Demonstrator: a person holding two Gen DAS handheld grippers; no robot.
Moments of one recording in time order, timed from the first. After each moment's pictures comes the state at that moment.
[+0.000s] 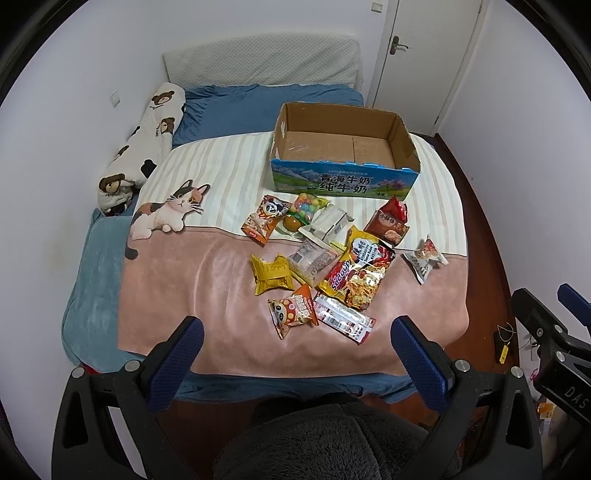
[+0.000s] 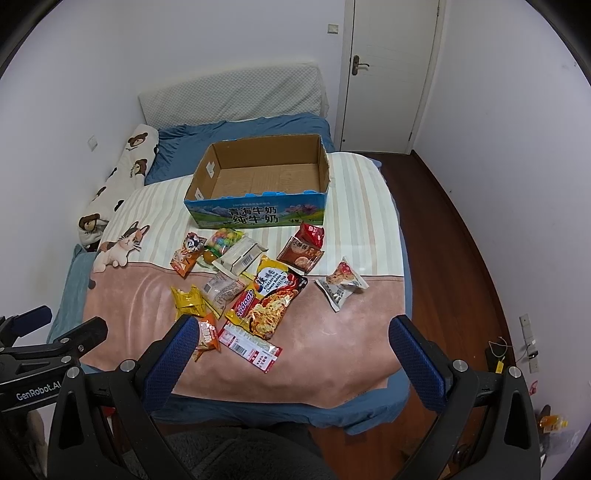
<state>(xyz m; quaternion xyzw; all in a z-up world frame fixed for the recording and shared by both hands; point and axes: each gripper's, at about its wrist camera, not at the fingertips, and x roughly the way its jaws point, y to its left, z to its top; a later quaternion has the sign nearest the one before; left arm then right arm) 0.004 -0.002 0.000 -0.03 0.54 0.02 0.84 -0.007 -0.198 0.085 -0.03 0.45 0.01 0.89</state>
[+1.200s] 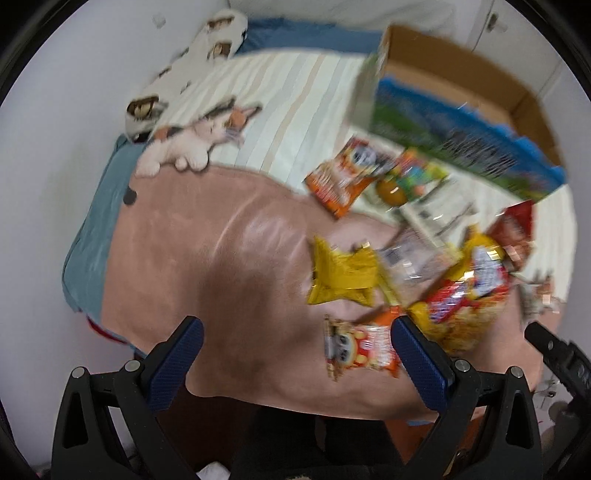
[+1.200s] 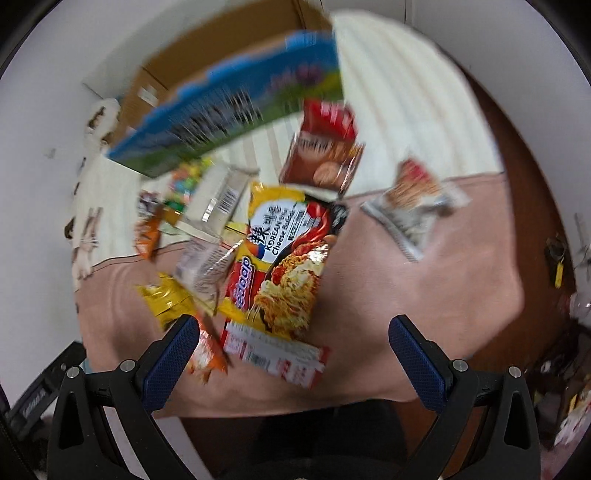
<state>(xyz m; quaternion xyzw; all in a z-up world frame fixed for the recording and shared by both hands) 0.111 0.076 -0.191 -0.08 0.63 0.14 0.76 0.172 -0.204 -0.166 0.12 0.62 -0.01 0.77</state>
